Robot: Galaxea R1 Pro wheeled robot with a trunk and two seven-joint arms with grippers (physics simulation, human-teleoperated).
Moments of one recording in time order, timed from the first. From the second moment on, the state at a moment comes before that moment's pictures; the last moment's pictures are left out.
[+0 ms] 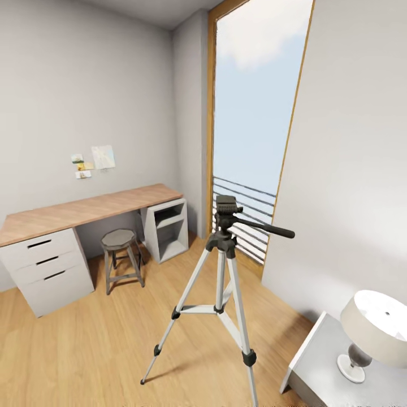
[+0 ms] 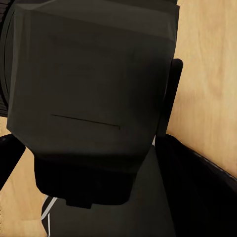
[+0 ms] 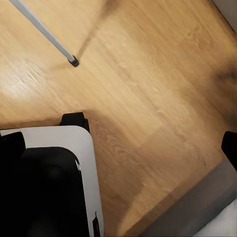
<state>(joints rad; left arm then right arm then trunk) -0.22 0.08 -0.26 0.00 0.83 -0.01 0.04 -0.27 -0.20 0.01 0.03 -0.09 -0.03 0.10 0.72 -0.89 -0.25</state>
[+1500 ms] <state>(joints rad) -0.22 0.08 -0.26 0.00 0.82 -0.01 0.04 -0.27 -0.21 0.05 -0.22 -0.01 0.05 0.14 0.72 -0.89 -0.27</state>
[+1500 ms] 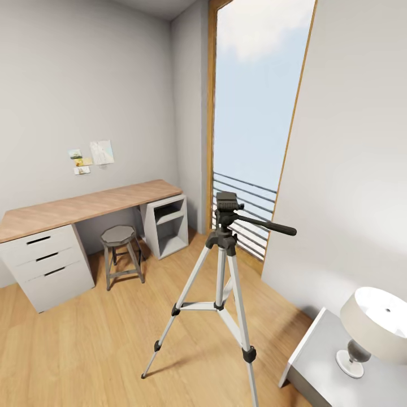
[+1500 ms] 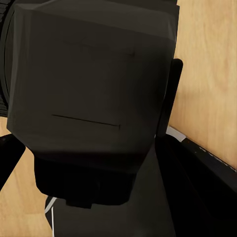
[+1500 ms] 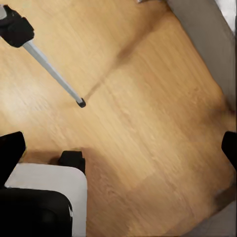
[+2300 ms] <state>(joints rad) -0.22 0.08 -0.26 0.00 0.83 -0.02 0.04 -0.53 -0.19 0.05 -1.53 -0.01 1.04 0.49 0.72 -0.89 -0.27</state>
